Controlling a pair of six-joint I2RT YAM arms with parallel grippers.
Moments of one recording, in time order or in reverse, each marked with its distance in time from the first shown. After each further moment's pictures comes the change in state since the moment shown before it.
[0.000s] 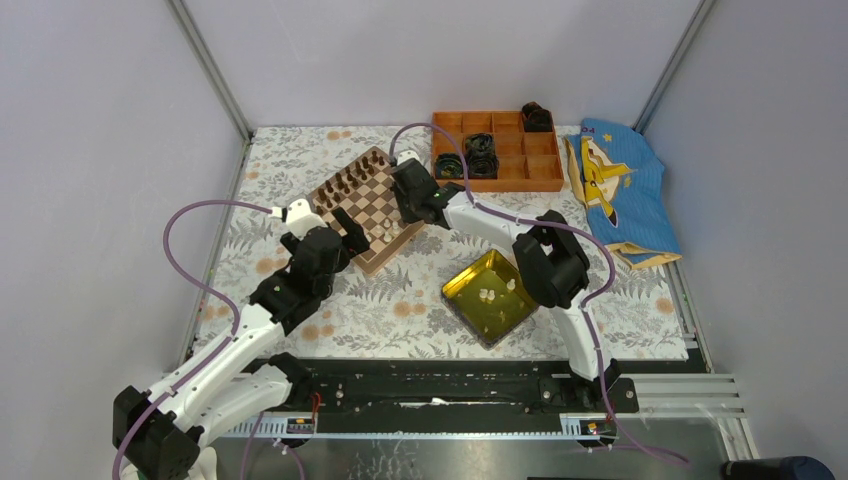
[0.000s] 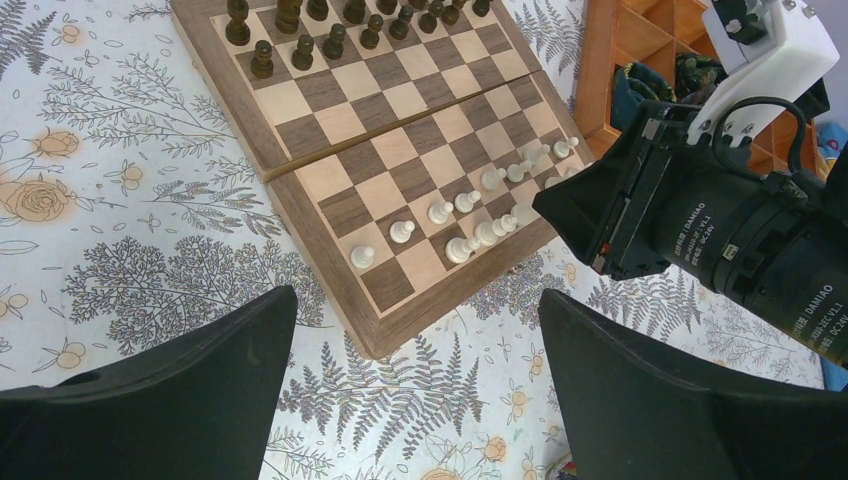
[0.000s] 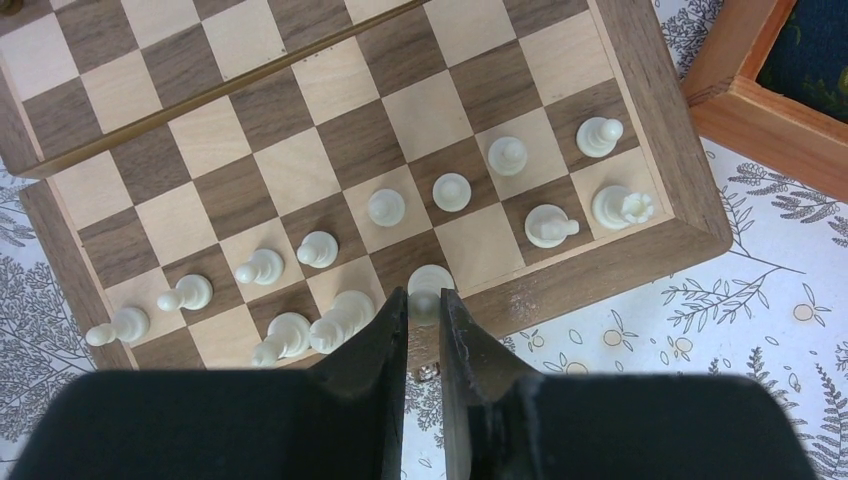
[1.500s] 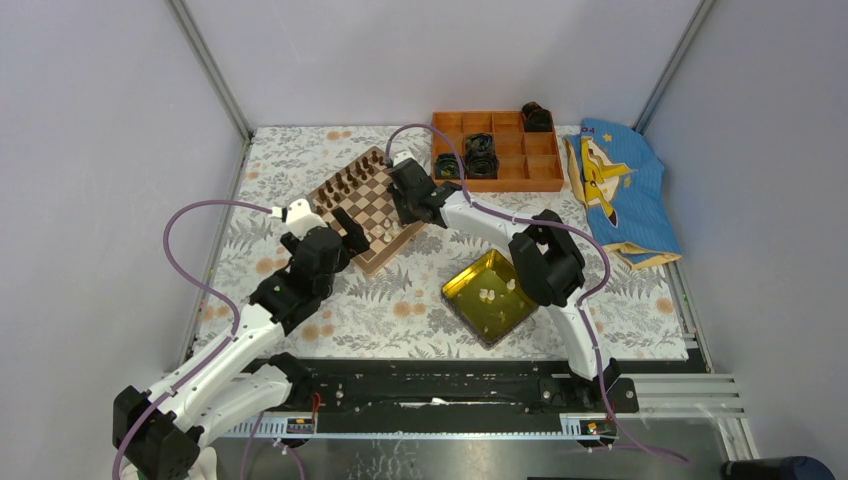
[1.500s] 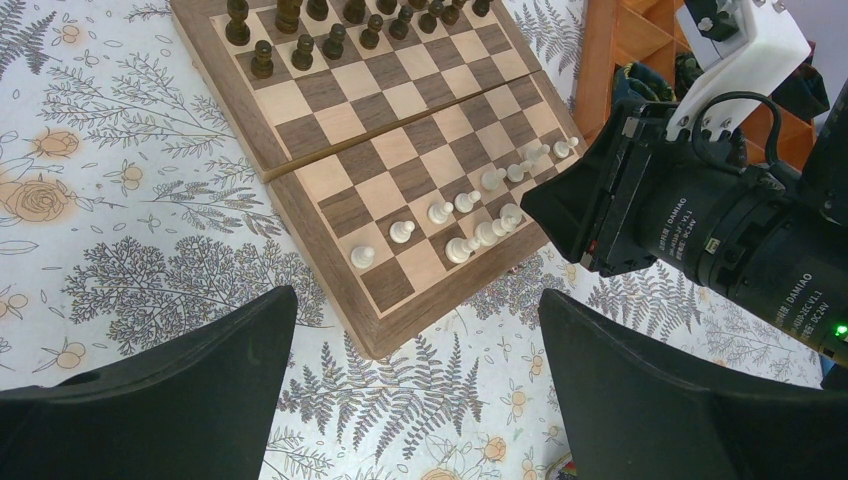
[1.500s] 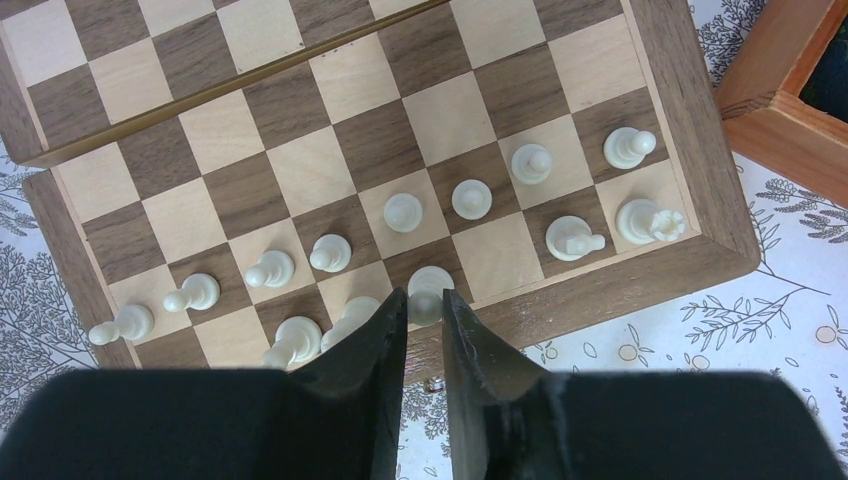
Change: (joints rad) left arm 0.000 0.000 0.000 0.000 0.000 0.000; right arm 0.002 0.033 0.044 -0.022 -0.032 -0.019
